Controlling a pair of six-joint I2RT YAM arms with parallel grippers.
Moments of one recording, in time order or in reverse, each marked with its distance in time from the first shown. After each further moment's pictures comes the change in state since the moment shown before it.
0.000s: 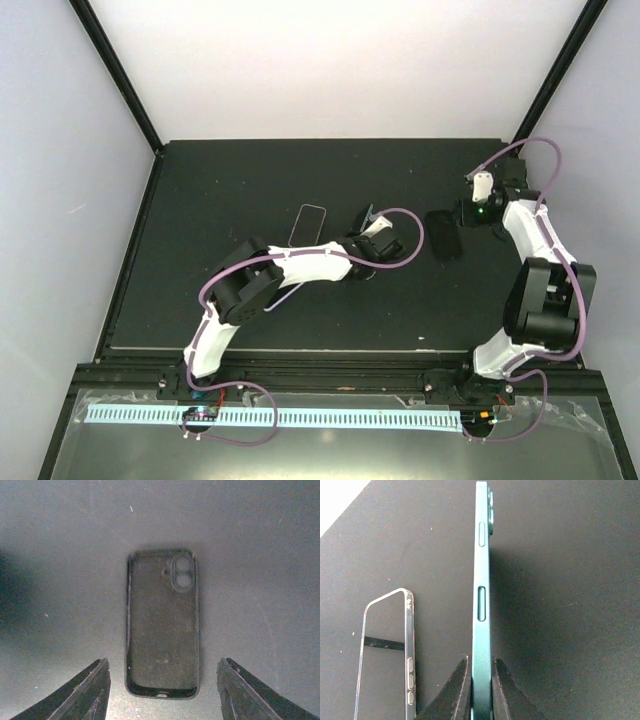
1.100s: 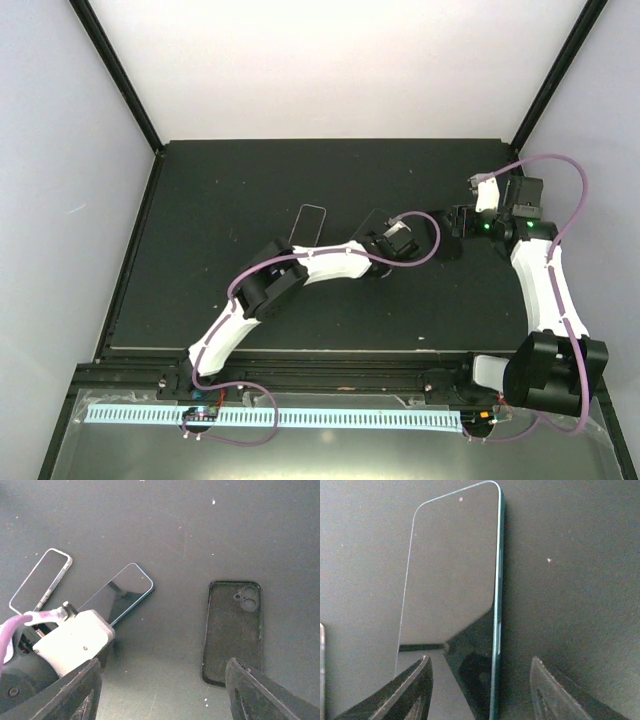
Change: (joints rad) left arm -0.014 0.227 0.257 -0.069 0.097 0.018; right arm 0.000 -0.400 -0.192 0.064 -0.241 0.048
